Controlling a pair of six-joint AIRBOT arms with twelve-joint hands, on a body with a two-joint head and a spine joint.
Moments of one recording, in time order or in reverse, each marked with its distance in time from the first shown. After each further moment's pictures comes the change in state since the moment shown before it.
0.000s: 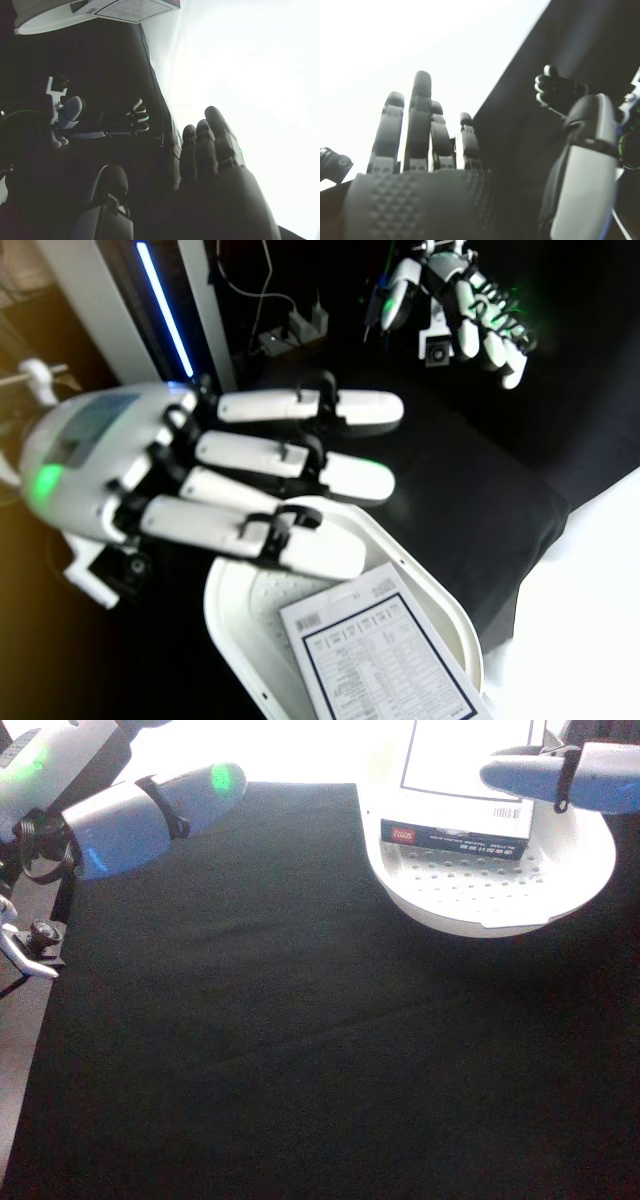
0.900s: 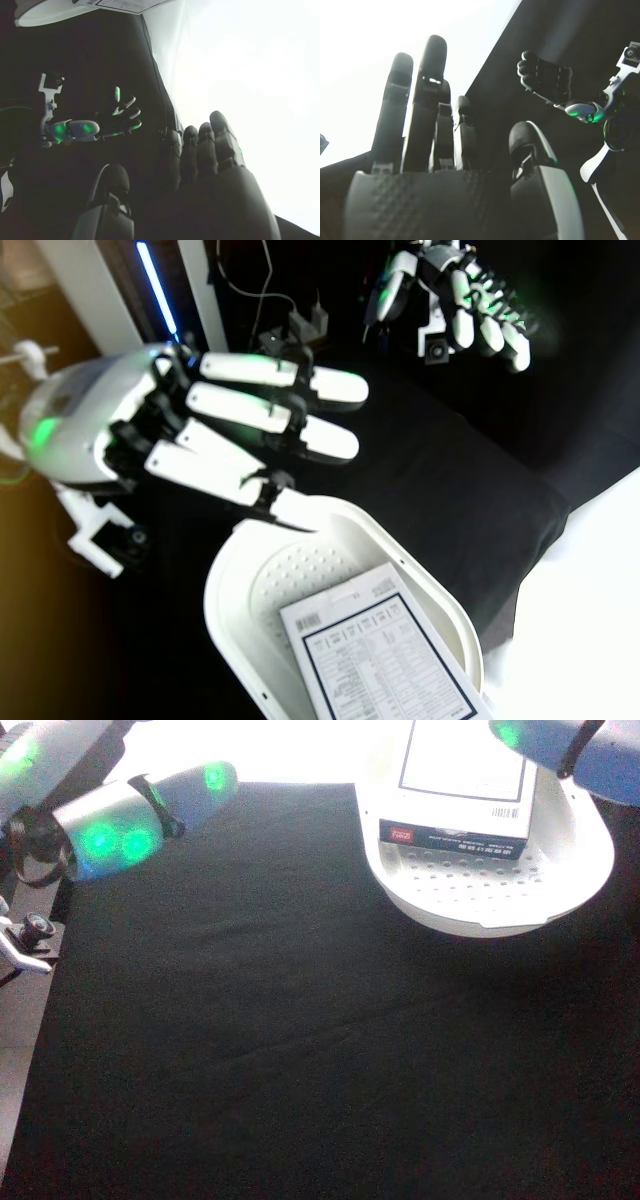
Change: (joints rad) left arm 0.000 0.023 -0.015 0.023 -0.039 0.000; right arm -0.013 0.011 -0.038 -0.026 0.092 0.000
